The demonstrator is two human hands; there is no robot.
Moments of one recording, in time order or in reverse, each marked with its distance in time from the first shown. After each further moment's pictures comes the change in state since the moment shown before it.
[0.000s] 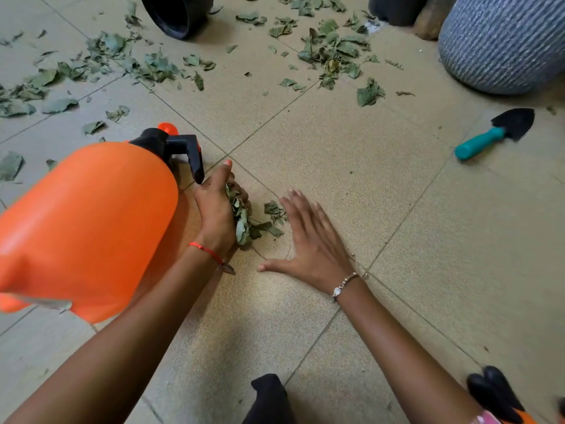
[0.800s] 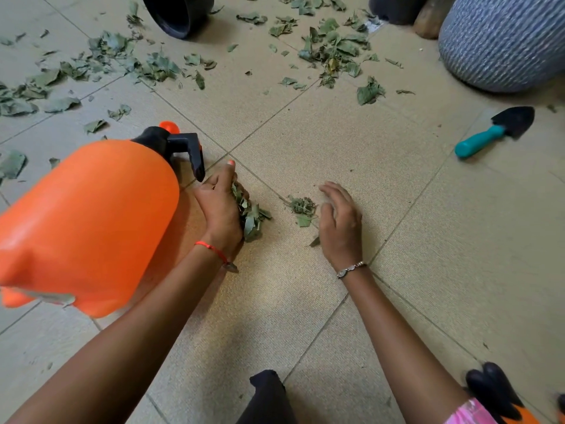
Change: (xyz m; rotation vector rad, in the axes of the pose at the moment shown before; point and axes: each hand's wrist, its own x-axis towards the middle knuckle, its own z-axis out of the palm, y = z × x) left_hand -0.004 -0.004 0.001 0.131 0.105 0.203; right_hand 0.013 0.012 -0.010 0.567 0.498 0.406
